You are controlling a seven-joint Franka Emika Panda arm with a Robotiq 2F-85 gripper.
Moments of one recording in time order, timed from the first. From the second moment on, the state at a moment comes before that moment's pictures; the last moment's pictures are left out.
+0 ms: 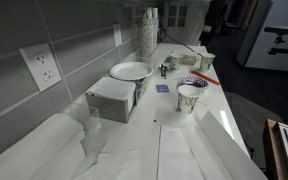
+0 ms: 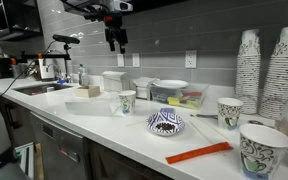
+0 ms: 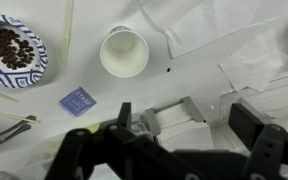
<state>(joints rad) 0.07 -0.47 0.01 -2.26 0.17 1.99 -0.01</state>
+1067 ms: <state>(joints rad) -0.03 -0.45 0.01 -2.32 0.01 2.04 0.07</state>
